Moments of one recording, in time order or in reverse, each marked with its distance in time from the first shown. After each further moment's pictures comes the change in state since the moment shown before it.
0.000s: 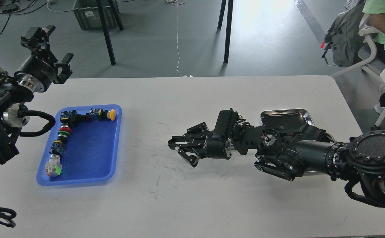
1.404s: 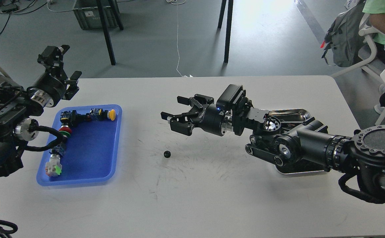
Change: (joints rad) left arm 0.049 -0.024 0.145 -0.006 0.002 0.084 -0.056; right arm 0.067 0.000 0.198 -0.013 0.301 0.013 0.000
